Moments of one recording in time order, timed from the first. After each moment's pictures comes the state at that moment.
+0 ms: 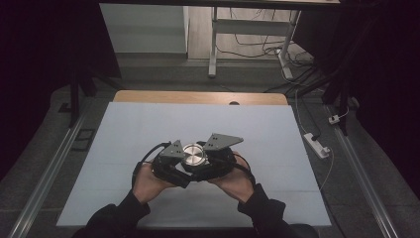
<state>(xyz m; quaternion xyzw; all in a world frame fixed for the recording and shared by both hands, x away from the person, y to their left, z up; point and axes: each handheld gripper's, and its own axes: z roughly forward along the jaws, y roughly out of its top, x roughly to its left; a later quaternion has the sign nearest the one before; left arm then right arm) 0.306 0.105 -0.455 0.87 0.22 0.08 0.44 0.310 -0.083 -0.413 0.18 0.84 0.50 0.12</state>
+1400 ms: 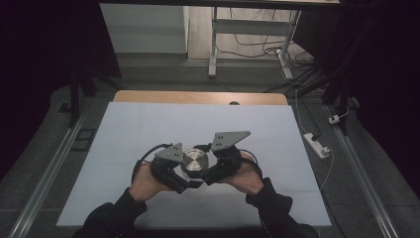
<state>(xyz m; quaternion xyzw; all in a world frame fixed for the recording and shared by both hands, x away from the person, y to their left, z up) 0.301 0.108 -0.446 0.87 0.13 0.01 0.47 0.318 -0.100 -0.403 0.08 0.85 0.53 0.01</state>
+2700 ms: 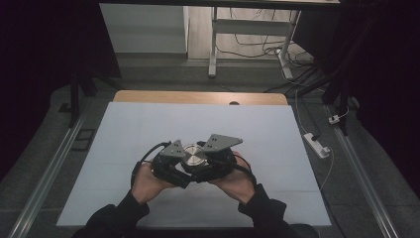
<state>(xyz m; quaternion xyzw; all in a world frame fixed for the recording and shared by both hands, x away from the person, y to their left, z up) 0.304 0.105 -0.449 0.87 0.22 0.07 0.44 0.304 -0.083 -0.406 0.17 0.85 0.49 0.13</state>
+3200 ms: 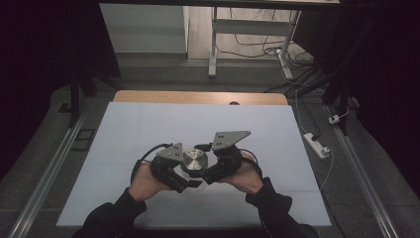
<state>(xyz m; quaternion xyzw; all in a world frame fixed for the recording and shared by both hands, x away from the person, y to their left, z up) 0.303 0.108 -0.449 0.88 0.15 0.02 0.45 0.321 -0.101 -0.405 0.09 0.85 0.52 0.02</state>
